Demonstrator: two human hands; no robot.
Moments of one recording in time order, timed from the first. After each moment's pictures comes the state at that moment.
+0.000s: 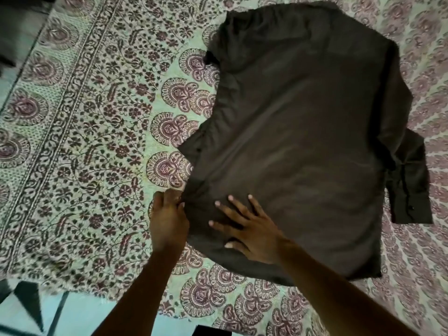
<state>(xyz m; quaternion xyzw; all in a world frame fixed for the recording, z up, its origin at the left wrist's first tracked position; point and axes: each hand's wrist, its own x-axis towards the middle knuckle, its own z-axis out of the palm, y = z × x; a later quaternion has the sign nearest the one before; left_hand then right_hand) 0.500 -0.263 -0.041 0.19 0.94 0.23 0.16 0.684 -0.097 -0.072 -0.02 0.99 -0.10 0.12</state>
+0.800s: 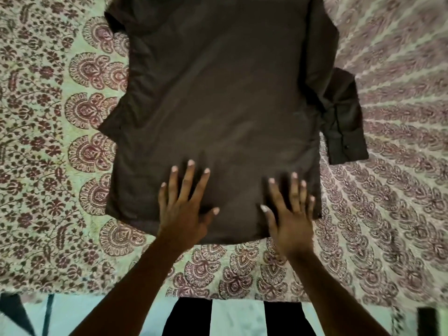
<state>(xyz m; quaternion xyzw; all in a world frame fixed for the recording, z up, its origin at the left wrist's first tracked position) 0.644 -0.195 -0.033 0.50 0.84 0.06 0.20 0.888 -0.070 -0.049 0.50 0.85 -0.16 0.06</state>
